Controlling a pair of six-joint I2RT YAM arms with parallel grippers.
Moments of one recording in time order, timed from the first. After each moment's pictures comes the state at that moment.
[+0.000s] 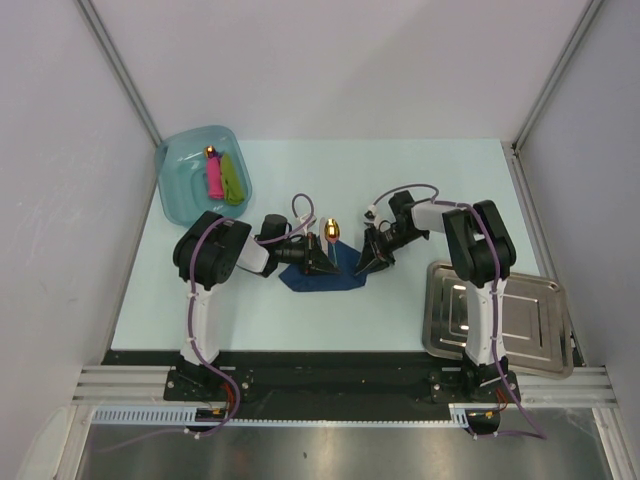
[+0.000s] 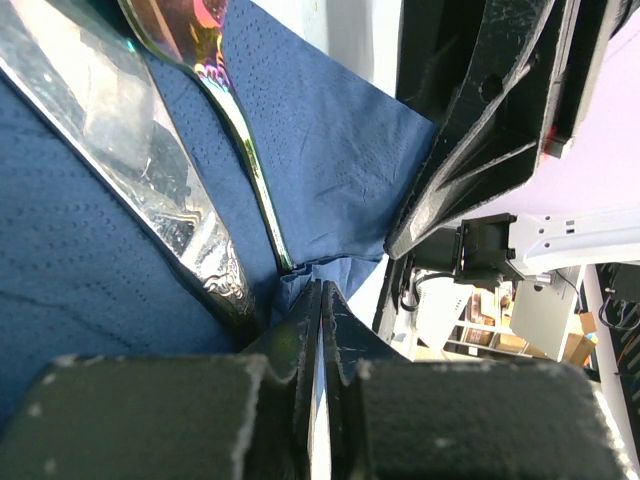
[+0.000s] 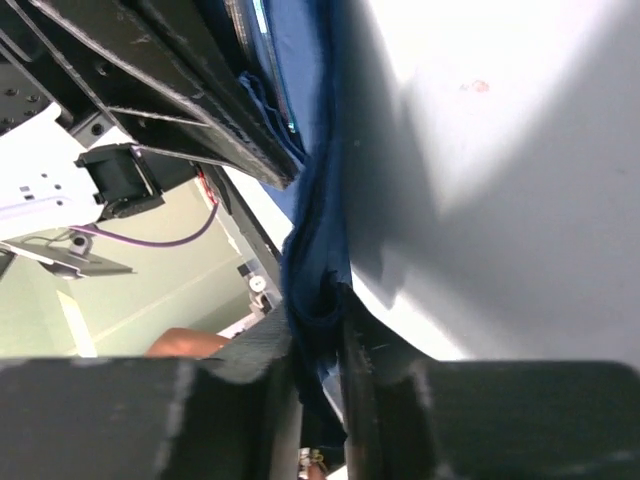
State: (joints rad) left arm -0.39 2.16 0.86 0.71 1.03 -0.91; right arm 0.33 2.16 1.34 -0.64 -1.00 0.24
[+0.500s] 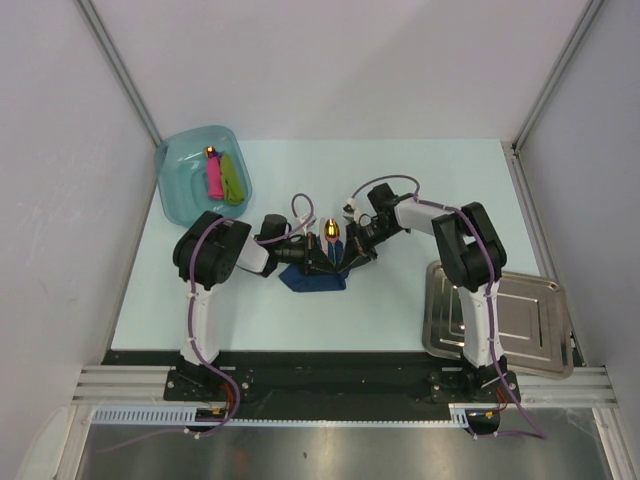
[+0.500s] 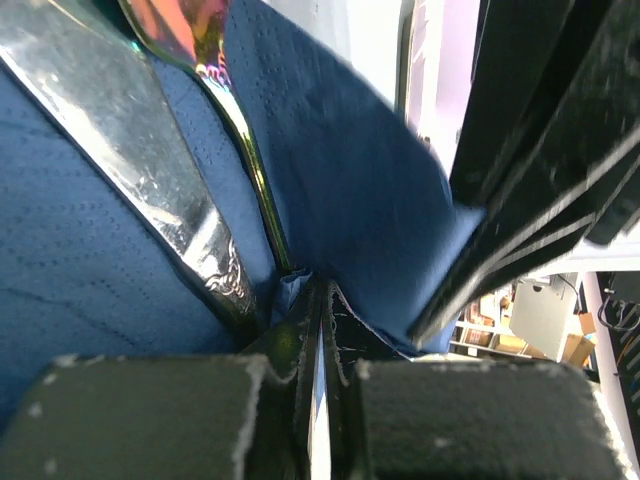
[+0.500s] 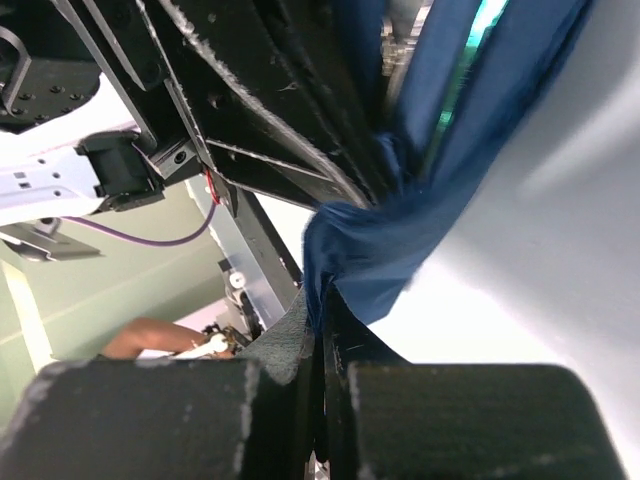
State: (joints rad) left arm -0.38 2.16 0.86 0.71 1.03 -0.91; right arm 0.44 2.15 1.44 -0.61 -1.00 0.28
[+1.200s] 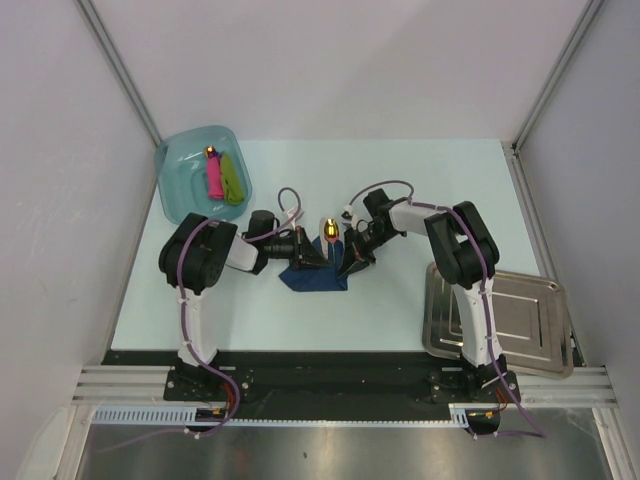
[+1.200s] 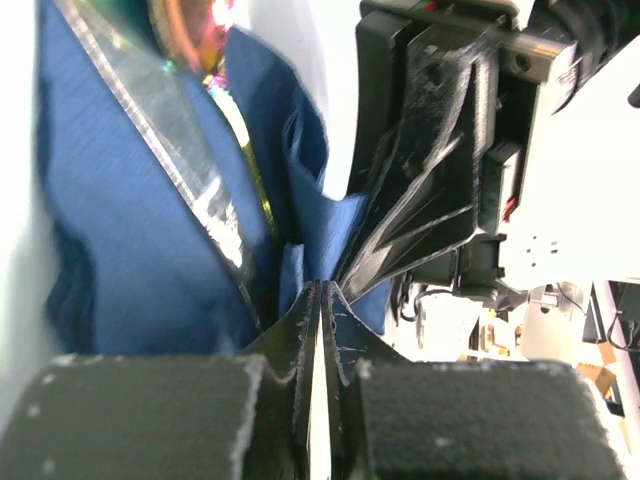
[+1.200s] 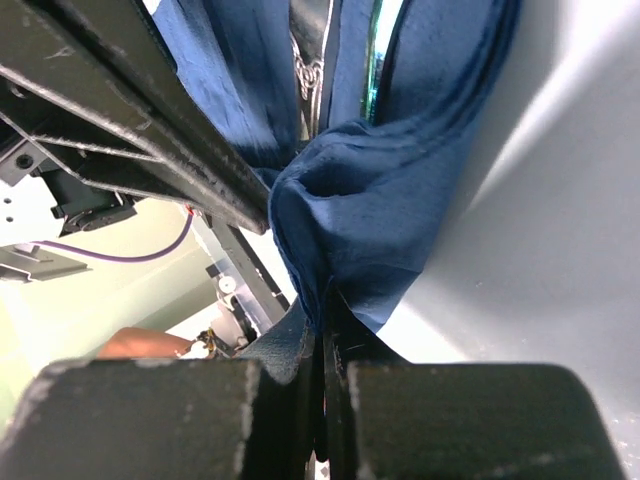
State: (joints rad) left arm -0.32 2.08 0.82 0.69 1.02 -0.89; right arm 0.46 2.20 1.45 -0.61 -0.94 0.29
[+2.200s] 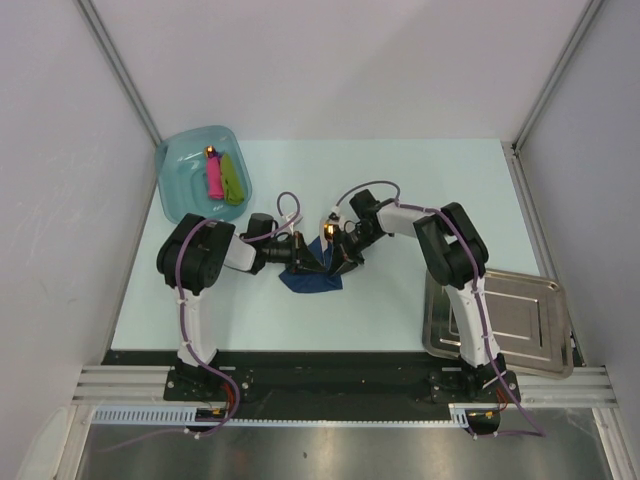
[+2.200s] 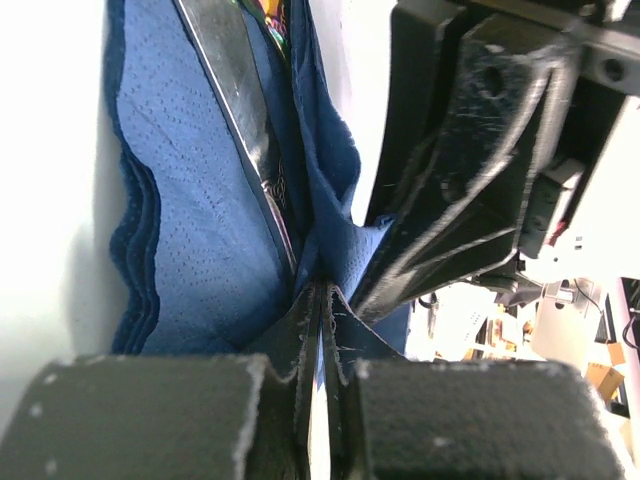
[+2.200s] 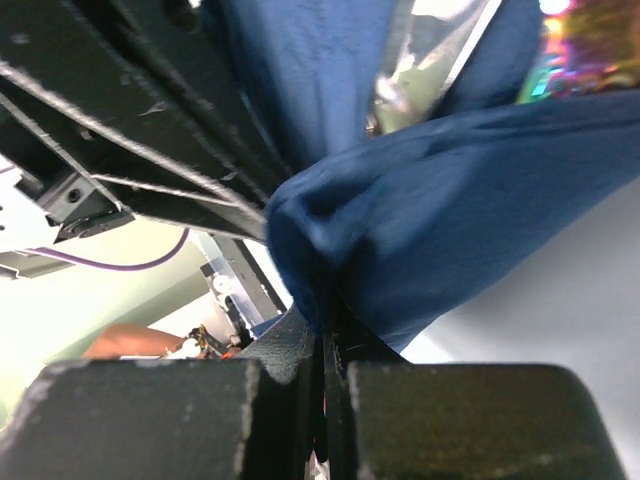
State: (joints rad) left arm -0.31 2.06 0.81 0.55 1.02 -0.78; right arm 0.53 2.25 1.51 -0.58 -0.94 0.33
